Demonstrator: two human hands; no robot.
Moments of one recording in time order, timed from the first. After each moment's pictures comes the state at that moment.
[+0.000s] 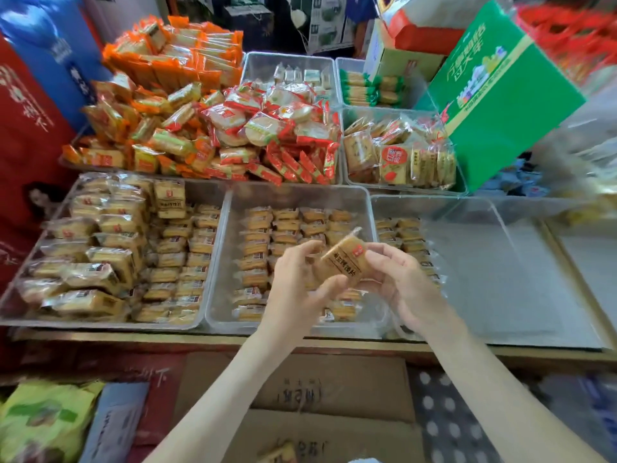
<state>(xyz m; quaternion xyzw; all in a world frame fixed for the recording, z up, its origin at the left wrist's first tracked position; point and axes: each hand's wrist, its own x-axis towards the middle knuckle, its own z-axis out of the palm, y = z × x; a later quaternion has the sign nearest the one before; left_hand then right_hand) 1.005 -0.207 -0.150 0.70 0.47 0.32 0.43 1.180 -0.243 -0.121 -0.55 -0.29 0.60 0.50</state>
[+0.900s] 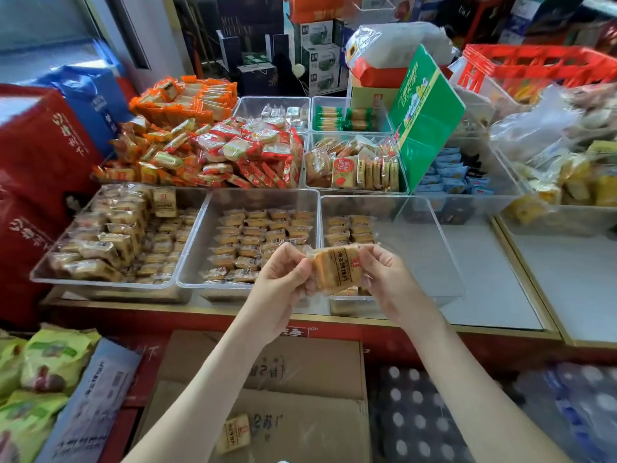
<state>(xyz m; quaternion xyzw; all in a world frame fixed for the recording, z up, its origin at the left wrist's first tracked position) 1.074 -0.335 -0.088 0.42 0.31 0.40 0.75 1.267 -0.365 -0.099 -0.52 -0.30 0.59 0.54</state>
